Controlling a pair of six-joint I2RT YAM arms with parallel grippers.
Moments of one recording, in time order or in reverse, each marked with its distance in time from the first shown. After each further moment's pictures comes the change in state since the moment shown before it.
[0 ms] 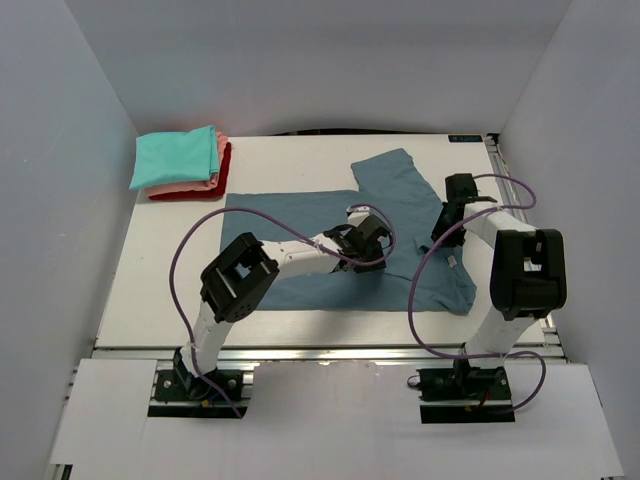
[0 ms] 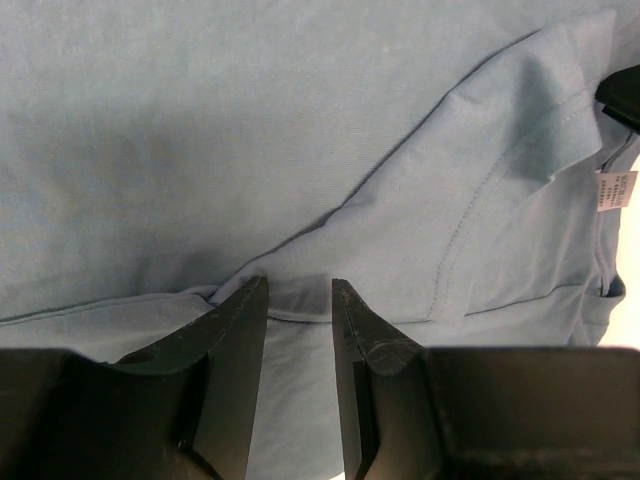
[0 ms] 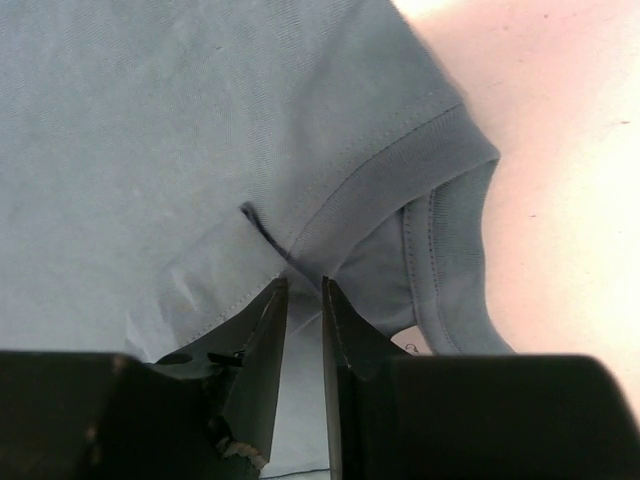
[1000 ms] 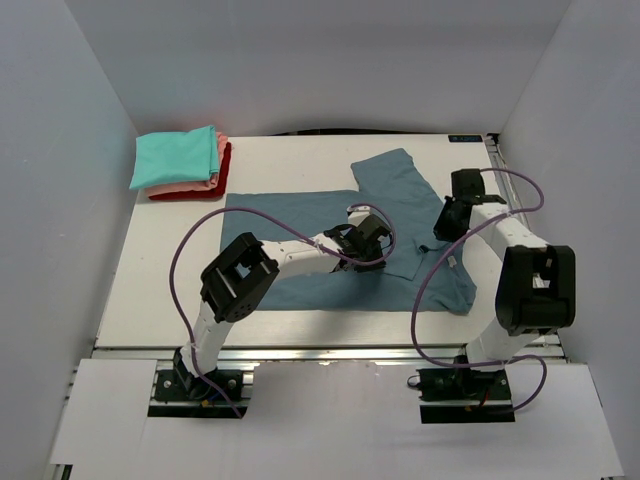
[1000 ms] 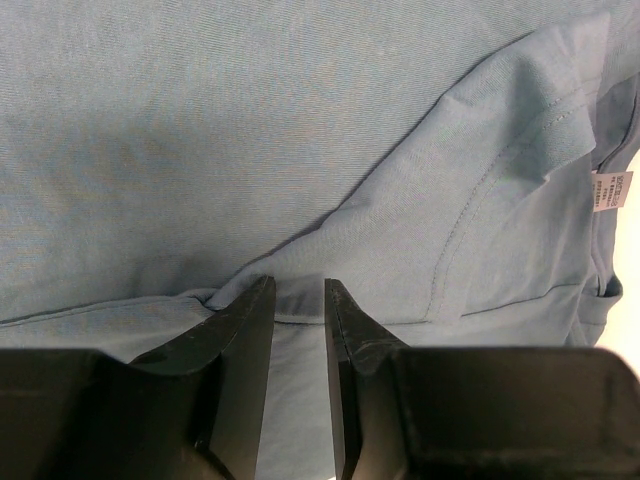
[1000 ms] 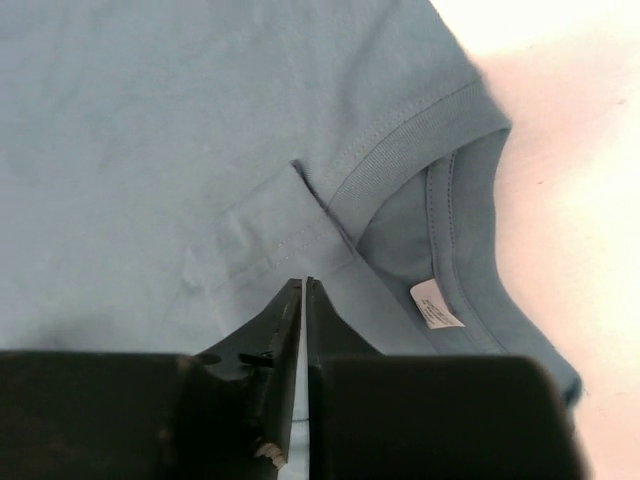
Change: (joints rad) left arm 0.000 0.002 0.006 0.000 -0.001 0.003; right arm 0.000 -0.096 0.000 -0.047 -0.066 0.004
